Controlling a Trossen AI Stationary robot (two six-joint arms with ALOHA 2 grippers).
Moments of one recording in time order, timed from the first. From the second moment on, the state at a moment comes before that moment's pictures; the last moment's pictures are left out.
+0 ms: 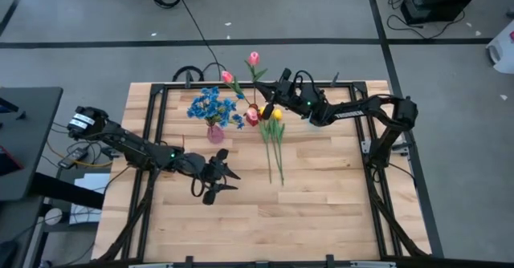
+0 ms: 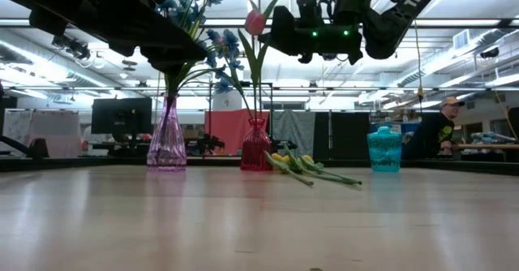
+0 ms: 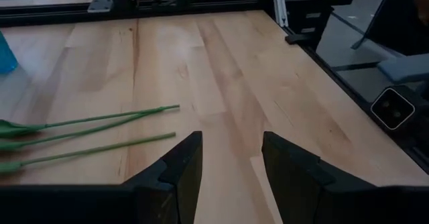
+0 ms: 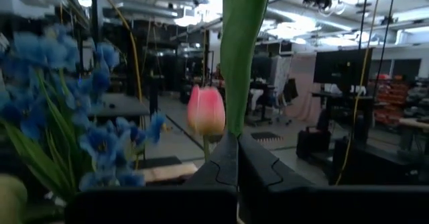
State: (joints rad) left arm -0.30 1.31 0.51 0.44 -0.07 -0.06; right arm -0.37 1.72 0.90 1.05 0.06 -0.08
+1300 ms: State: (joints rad) left arm -0.30 1.31 0.51 0.42 -0.07 -0.08; right arm -0.36 1.68 0.90 0.50 0.16 0.04
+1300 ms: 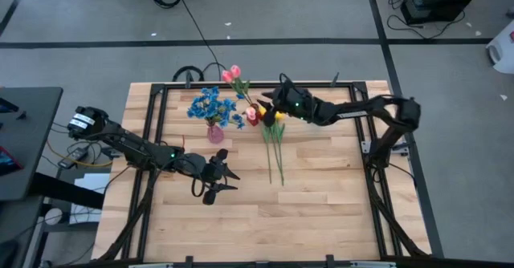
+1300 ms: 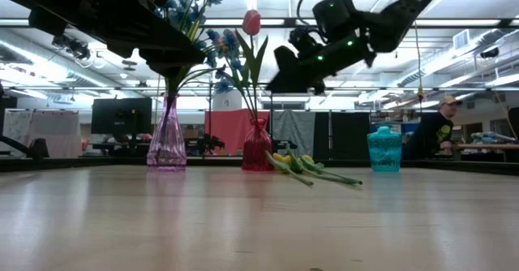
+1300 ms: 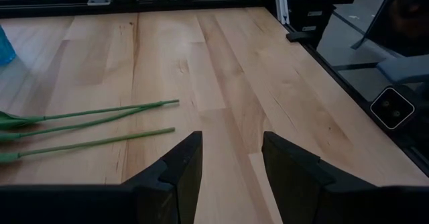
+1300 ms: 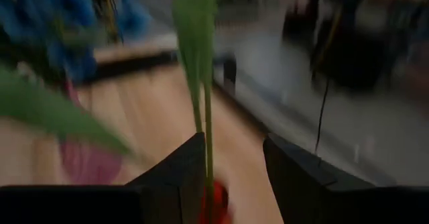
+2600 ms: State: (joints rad) left arm -0.30 1.31 0.51 0.54 -0.15 0.05; right arm -0.12 1.72 0.98 -0.36 0.23 0.70
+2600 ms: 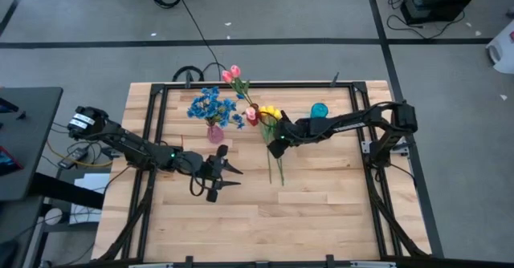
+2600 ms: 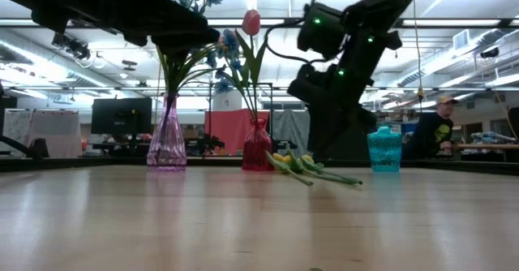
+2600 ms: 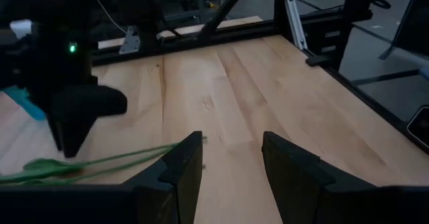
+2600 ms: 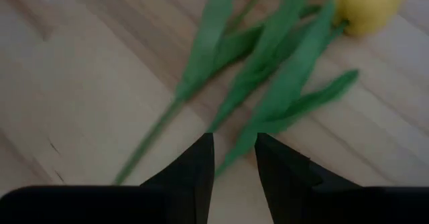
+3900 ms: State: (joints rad) left arm -0.30 1.31 0.51 0.53 -0.15 0.05; right arm -0.08 1.91 1.17 -0.61 0.26 0.73
